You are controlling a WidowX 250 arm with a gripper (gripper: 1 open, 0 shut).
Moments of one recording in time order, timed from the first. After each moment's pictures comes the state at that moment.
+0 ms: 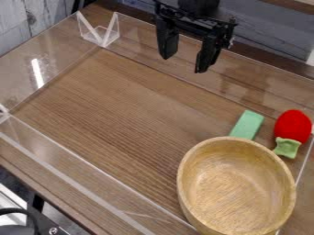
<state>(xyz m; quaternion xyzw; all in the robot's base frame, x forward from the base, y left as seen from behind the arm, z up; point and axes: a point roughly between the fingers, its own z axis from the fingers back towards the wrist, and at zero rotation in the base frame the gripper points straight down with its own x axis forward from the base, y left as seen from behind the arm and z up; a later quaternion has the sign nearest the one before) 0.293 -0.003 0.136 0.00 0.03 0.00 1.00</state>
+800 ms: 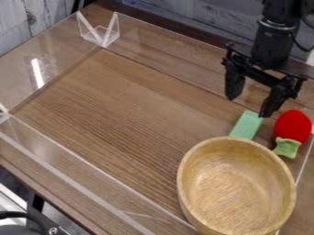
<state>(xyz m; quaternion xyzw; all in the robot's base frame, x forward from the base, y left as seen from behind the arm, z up) 0.320 -0.094 0.083 -0.01 0.05 -0.10 0.99</state>
